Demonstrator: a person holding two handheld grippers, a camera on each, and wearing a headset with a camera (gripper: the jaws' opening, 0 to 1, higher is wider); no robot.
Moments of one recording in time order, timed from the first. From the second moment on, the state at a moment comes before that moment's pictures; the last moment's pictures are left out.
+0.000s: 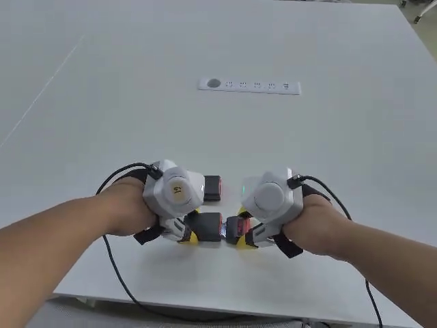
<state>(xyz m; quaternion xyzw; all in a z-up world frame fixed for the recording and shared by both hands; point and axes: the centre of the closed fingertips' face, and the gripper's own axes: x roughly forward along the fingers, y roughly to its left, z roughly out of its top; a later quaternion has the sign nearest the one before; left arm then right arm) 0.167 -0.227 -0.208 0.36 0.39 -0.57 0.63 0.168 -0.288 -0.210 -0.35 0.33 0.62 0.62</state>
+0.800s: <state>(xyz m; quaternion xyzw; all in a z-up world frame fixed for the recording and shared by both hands) 0.169 -0.224 -0.208 0.34 0.38 -0.57 0.65 0.166 -0.293 -0.208 -0.35 0.32 0.62 0.62</state>
